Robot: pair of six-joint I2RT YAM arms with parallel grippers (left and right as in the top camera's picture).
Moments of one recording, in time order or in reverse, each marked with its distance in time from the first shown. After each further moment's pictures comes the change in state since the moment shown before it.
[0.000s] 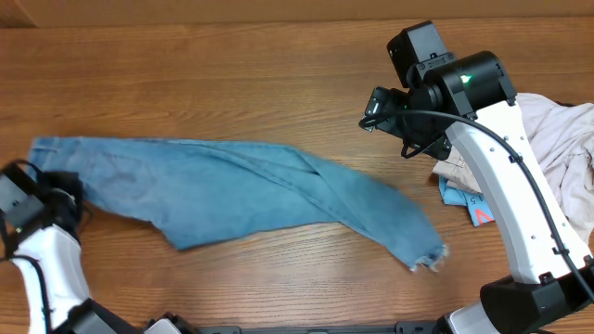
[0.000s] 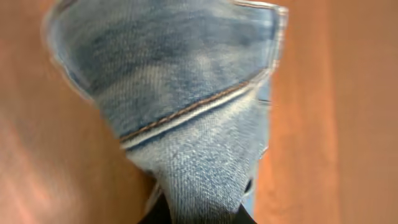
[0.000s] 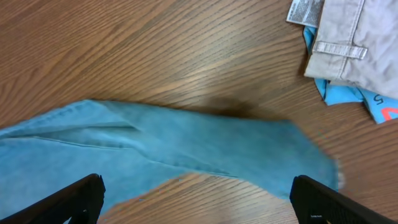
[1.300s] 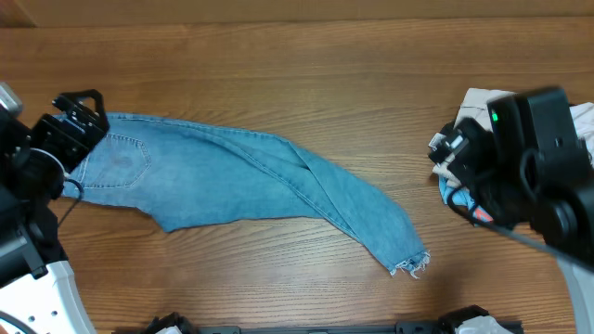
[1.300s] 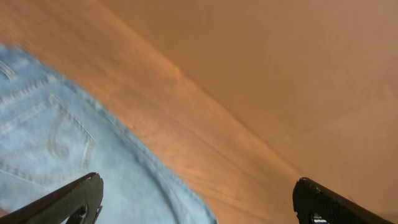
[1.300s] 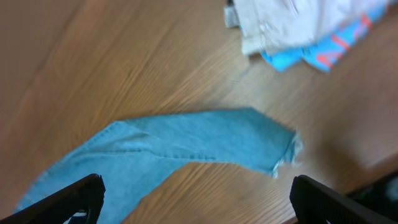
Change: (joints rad) left arm -0.204 -0.269 0.542 -0.560 0.311 0.390; right arm -0.067 -0.457 -0.095 -0.141 0.053 0.300
